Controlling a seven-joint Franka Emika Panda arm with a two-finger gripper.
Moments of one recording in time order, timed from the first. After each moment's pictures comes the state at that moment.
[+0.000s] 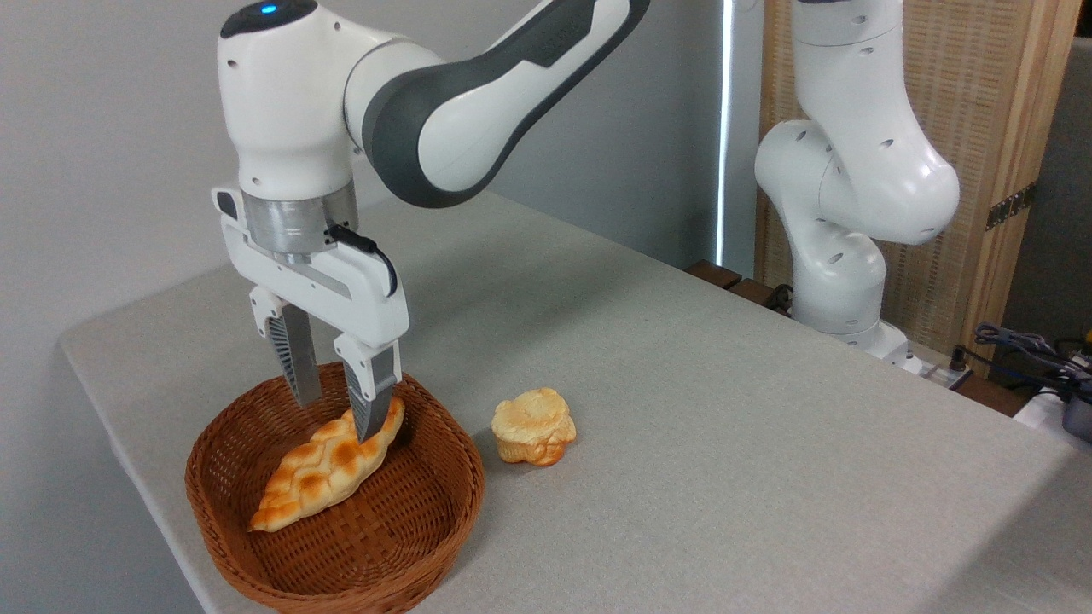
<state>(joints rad) -0.07 0.19 -0.13 -1.76 -0.06 2.07 0.39</state>
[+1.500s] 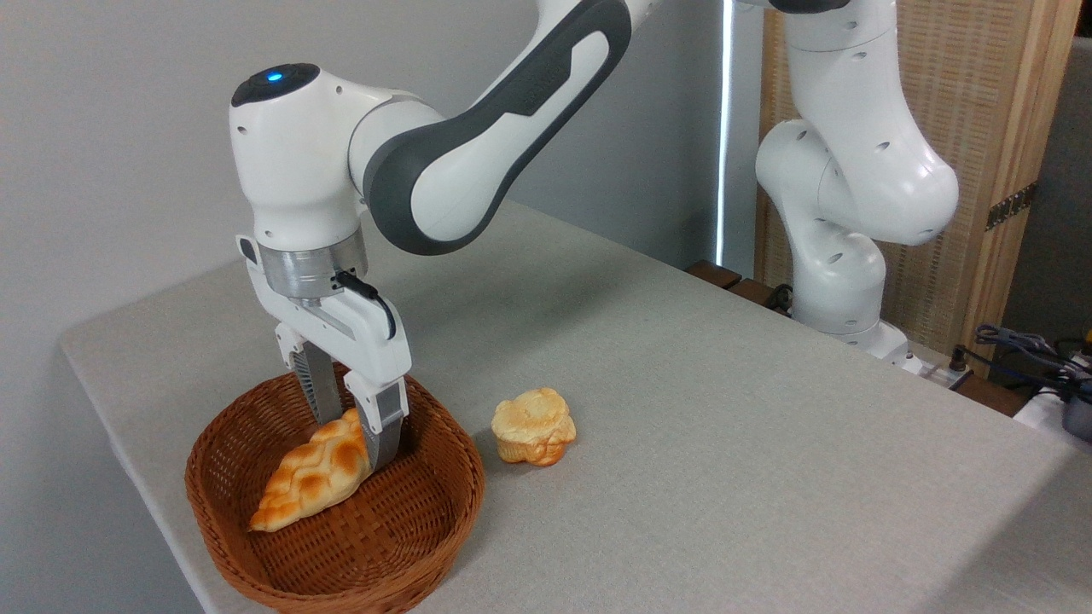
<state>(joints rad) -0.09 0.23 -0.14 -1.82 -0.03 2.13 0.43</state>
